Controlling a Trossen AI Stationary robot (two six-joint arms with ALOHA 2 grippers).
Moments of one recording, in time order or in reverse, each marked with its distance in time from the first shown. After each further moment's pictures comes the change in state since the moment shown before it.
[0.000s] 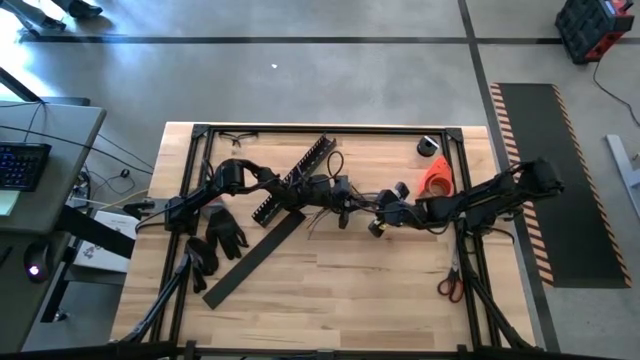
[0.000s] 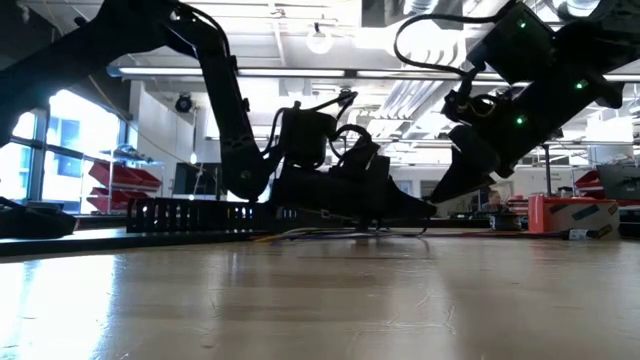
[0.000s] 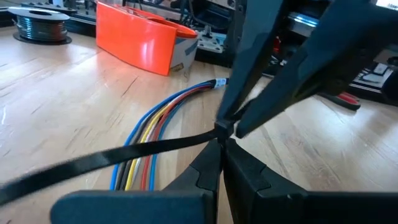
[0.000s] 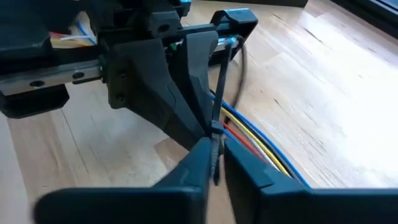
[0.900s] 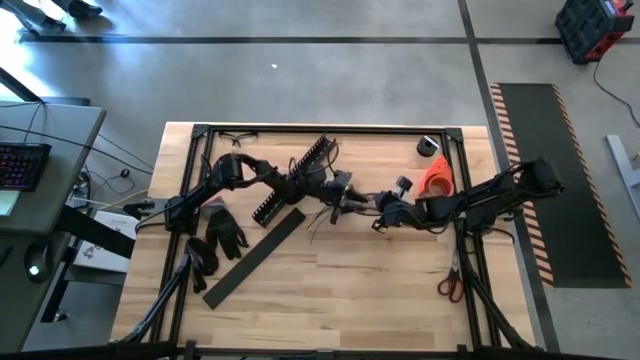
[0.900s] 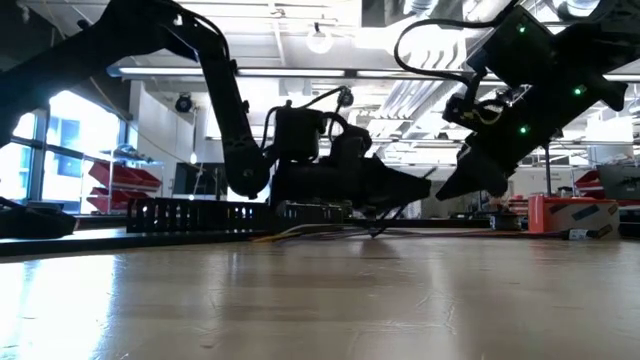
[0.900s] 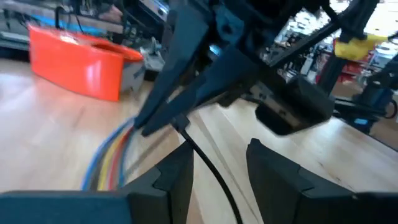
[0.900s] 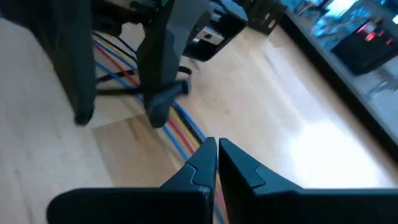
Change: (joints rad) left arm 0.070 -0.016 -0.002 0.081 0.304 -0.010; right arm 0.000 0.000 0.000 -0.040 0.147 -0.285
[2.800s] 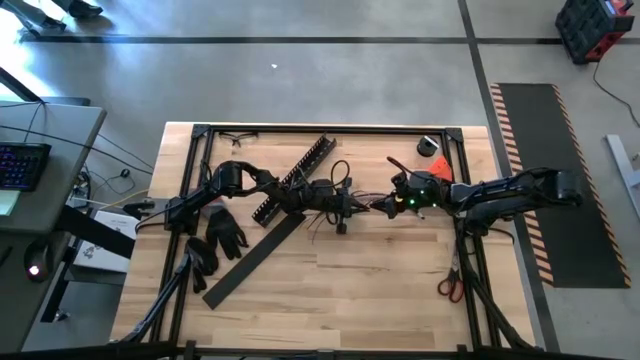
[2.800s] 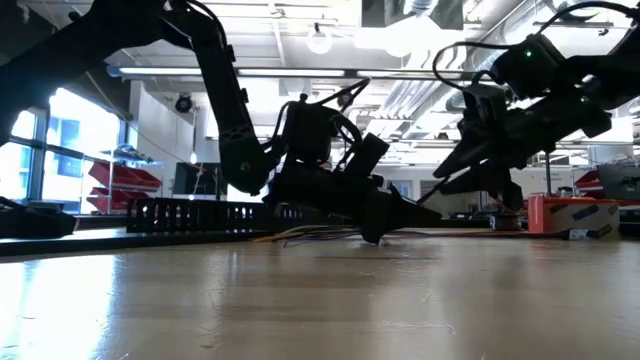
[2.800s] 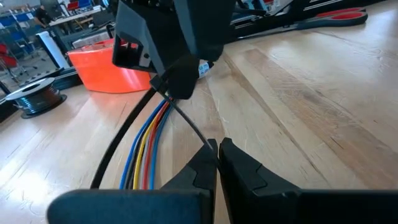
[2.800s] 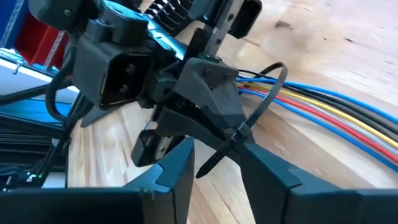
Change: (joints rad) left arm -0.100 -0.003 0.002 -0.169 -0.355 0.506; right arm -0.367 -0.203 -0.226 0.362 -0.893 0.663
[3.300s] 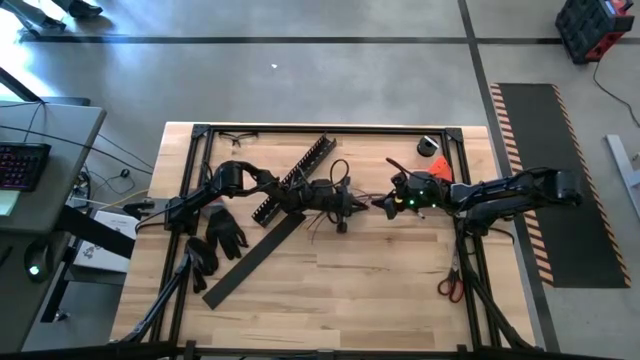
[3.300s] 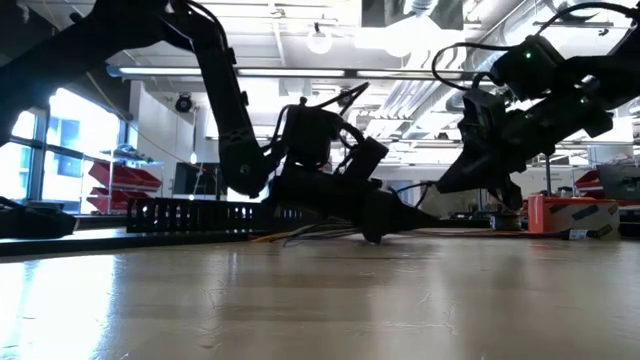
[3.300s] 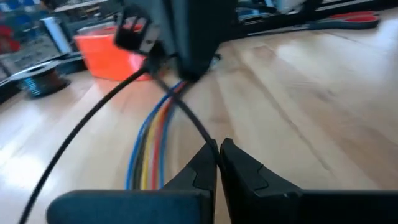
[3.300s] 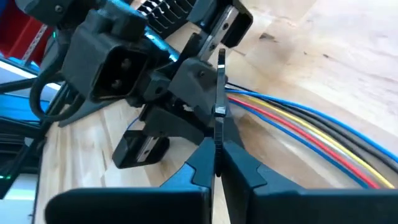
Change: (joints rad) left arm 0.005 0.005 -0.002 0.010 -0.025 -0.073; right arm 0.005 0.002 0.000 -0.018 0.062 -0.078
